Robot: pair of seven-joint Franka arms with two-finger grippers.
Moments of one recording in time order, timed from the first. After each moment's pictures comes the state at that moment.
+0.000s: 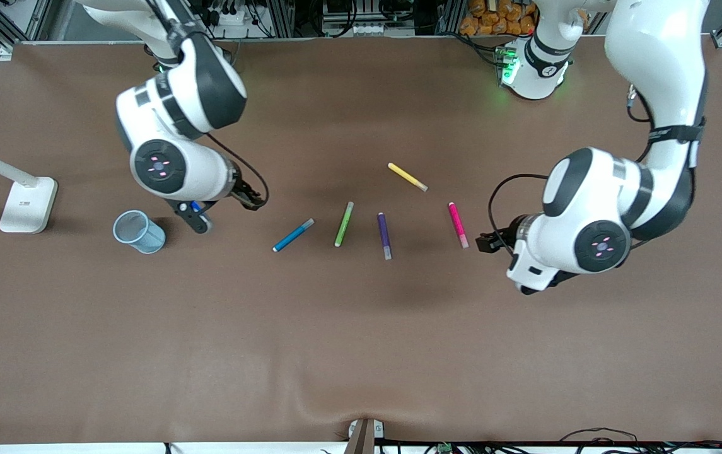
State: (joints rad) left arm -0.15 0.54 -0.22 -1.36 -0.01 1.57 -0.73; right arm 0.49 0.29 -0.02 -1.69 0.17 1.62 1.24
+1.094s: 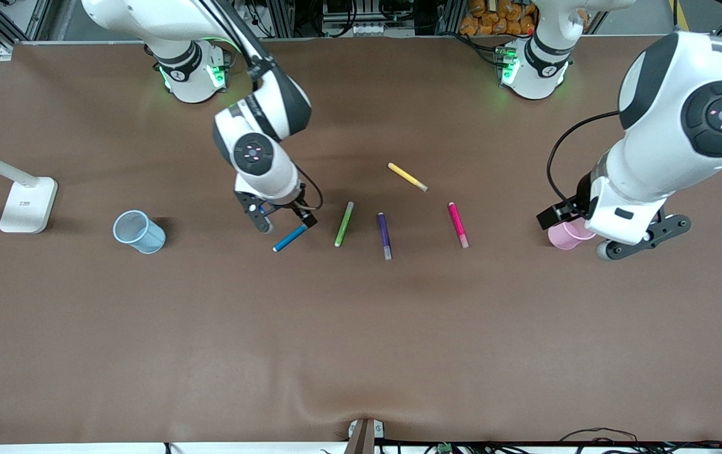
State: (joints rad) left arm -0.10 0.28 -0.22 -1.39 0.11 1.55 -0.68; right arm 0.67 0.41 -0.02 -1.91 0.17 2.22 1.50
